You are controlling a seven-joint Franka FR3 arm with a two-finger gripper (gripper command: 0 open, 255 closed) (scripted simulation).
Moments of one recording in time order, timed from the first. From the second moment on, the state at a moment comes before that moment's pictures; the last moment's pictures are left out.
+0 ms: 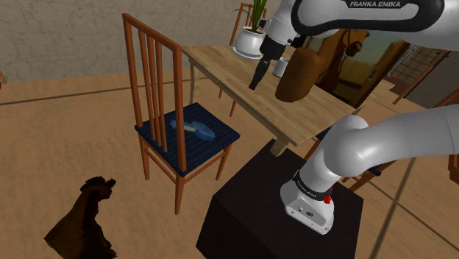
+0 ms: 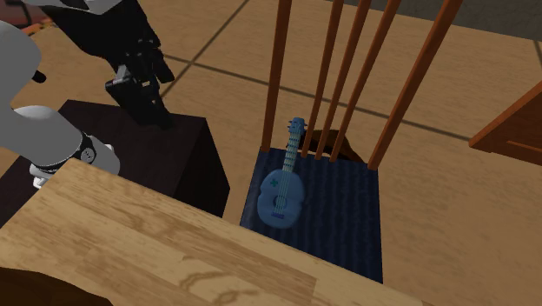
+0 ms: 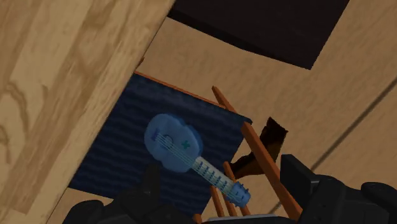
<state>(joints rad) 0.07 -0.74 -0.11 -2.58 0.02 1.97 -0.44</state>
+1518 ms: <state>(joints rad) 0.50 0.21 -0.52 -2.30 0.84 2.36 -2.02</state>
